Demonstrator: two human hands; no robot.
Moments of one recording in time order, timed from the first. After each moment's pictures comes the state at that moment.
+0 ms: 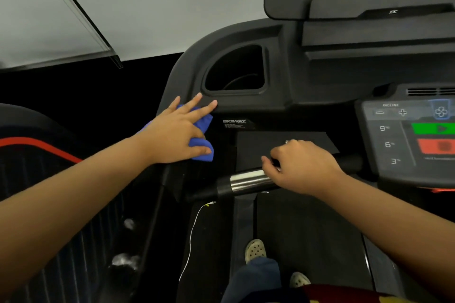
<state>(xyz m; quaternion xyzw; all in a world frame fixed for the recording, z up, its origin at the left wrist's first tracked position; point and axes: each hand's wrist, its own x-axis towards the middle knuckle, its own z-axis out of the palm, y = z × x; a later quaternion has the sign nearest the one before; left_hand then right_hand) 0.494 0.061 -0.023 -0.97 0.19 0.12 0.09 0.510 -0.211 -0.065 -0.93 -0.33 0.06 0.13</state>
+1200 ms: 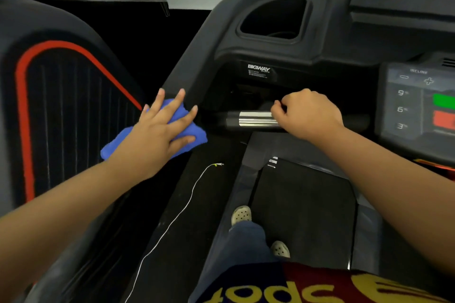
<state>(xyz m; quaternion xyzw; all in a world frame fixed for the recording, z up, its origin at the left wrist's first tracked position) 0.304 0.013 -0.040 -1.00 -0.06 0.02 -0.03 0.504 -0.212 -0.070 -0.93 -0.34 0.01 0.13</state>
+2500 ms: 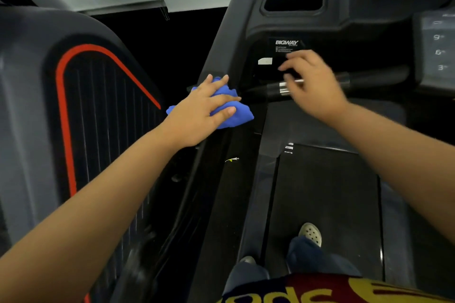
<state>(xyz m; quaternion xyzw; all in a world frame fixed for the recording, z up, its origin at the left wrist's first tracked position) 0.284 0.034 -0.020 -0.98 -0.02 0.04 -0.21 0.438 -0.169 -0.077 -0.85 -0.37 -0.08 0.36</state>
